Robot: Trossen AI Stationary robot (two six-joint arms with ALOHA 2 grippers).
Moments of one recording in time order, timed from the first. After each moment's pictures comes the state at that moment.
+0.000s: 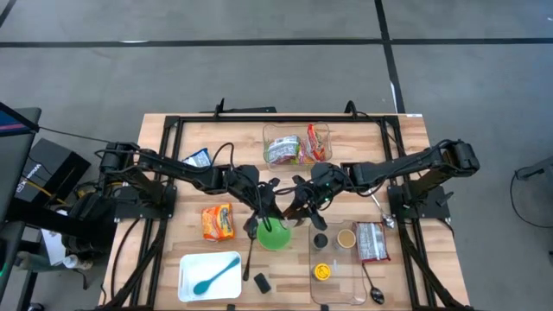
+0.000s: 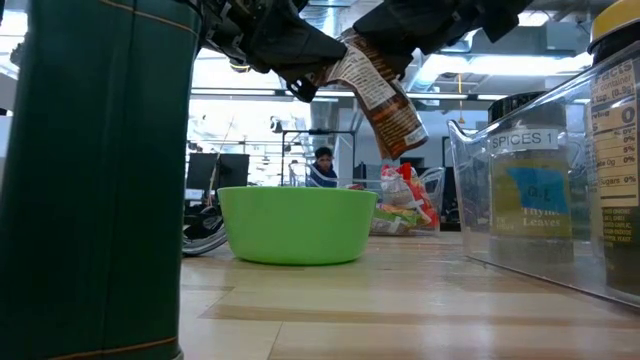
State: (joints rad) left arm -0.05 1.60 0.90 0.28 0.39 0.06; right arm 0.08 1.51 0.94 0.07 -0.37 0.12
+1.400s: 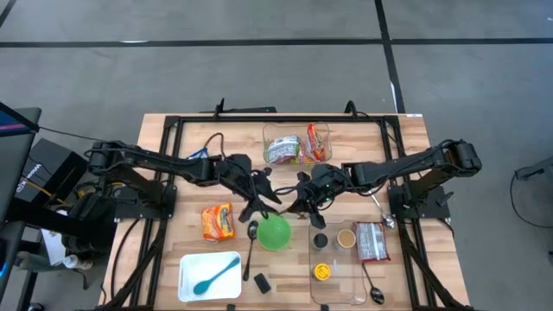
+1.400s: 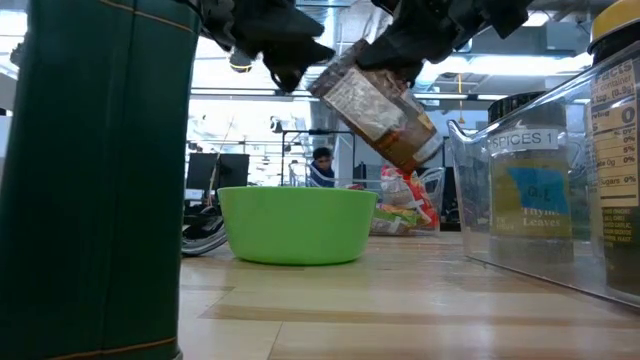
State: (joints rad) left arm 0.00 1.48 0.90 0.16 0.38 -0.01; right arm 0.08 1.49 0.94 -0.03 -0.24 0.11
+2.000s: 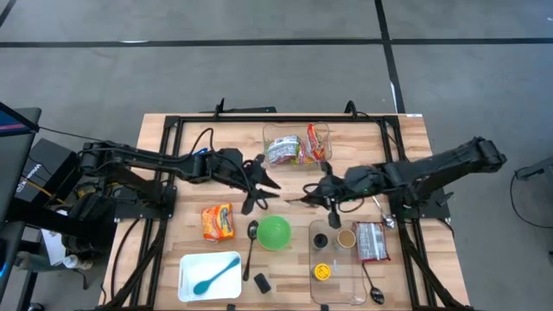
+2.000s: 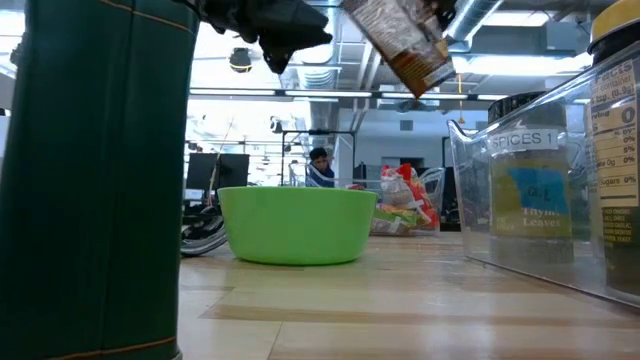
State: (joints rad) left arm 0.01 1.39 0.90 0.14 0.18 -0.01; right arm 0.24 1.21 0.94 -0.14 0.14 0.10
